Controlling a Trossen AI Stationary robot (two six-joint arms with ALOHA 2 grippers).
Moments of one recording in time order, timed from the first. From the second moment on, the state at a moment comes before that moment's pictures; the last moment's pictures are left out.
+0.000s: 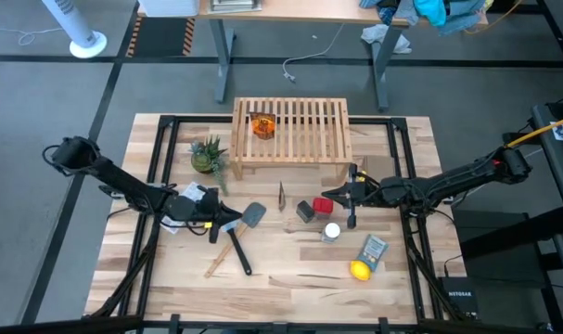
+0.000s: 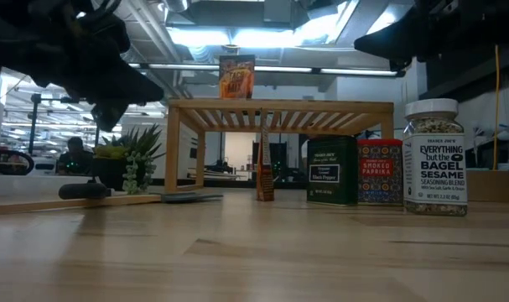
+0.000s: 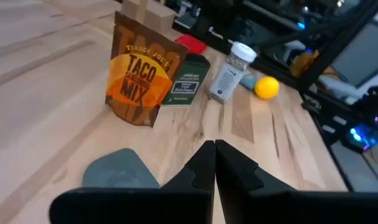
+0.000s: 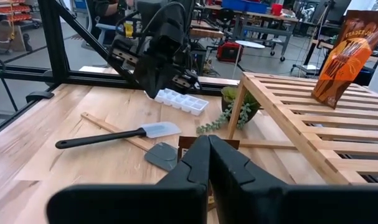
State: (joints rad) left arm -0.37 1.16 0.21 0.67 -0.41 -0.54; right arm 0.21 0.94 0.33 0.50 0.28 -0.08
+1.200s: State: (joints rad) left arm -0.16 1.23 0.31 0.63 -0.25 -0.25; right arm 0.21 0.94 0.33 0.49 0.27 -0.08
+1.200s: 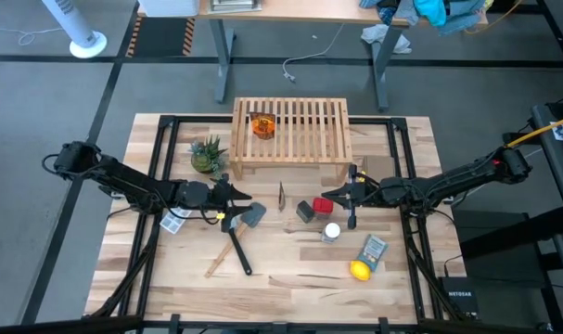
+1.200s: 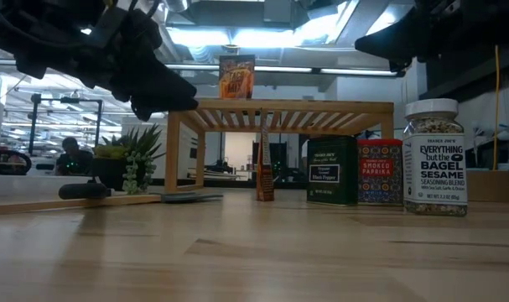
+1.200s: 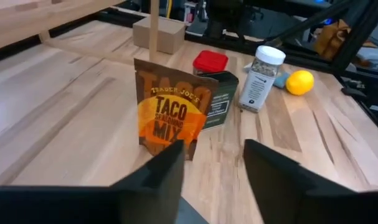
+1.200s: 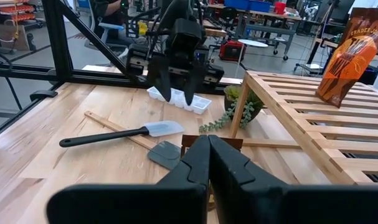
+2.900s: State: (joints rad) left arm -0.15 1.73 0.69 0.56 -0.31 -0.14; right arm 0.21 1.22 0.37 0.51 0.33 0.03
